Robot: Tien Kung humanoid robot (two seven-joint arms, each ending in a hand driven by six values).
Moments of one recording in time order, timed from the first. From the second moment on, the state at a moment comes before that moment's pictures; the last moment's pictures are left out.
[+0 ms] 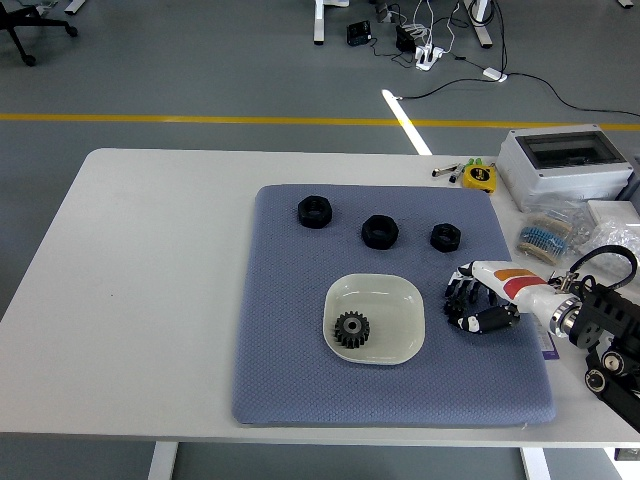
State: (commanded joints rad) left arm -0.12 0.15 -0.37 -0.21 0.67 0.20 0.13; right arm 0.50 -0.45 0.74 1.11 -1.80 -0.06 0.12
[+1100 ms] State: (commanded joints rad) left arm -0.13 0.15 -0.36 -0.21 0.66 0.21 0.12; right arm 0.49 -0.48 0.82 1.22 -1.83 -0.05 0.09
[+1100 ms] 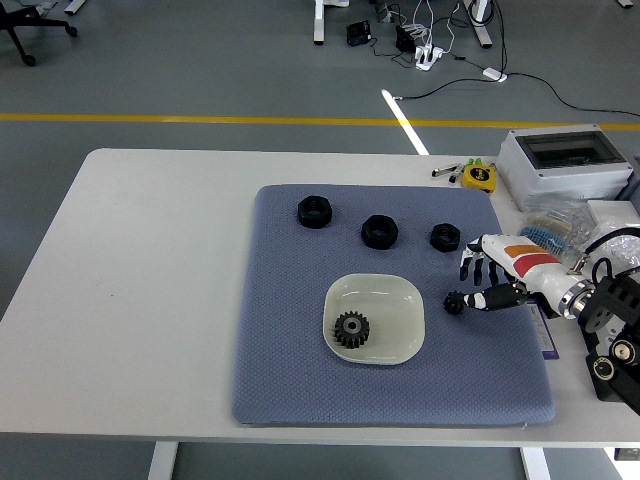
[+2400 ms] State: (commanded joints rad) left arm -0.13 0.15 -0.36 -0.21 0.66 0.20 0.12; right arm 0.56 -0.44 0.72 1.10 -1.88 0.00 0.09
